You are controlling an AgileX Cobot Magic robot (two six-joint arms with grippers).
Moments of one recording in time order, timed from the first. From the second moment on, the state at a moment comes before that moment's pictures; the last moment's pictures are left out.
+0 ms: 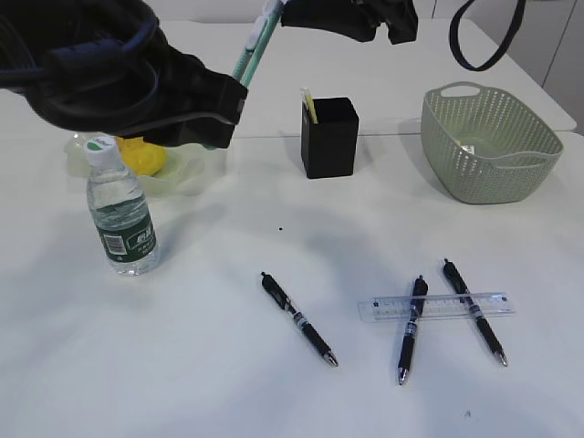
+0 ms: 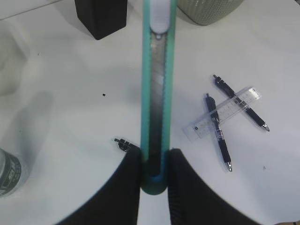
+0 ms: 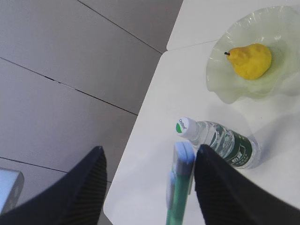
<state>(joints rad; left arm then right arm) -0.81 1.39 -1.19 0.15 0.64 -0.43 0.34 1.61 -1.42 1.19 0.71 -0.43</state>
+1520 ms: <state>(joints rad) -0.81 1.39 -1.19 0.15 0.62 -0.43 0.35 1.67 -1.42 1.23 0.75 -0.45</state>
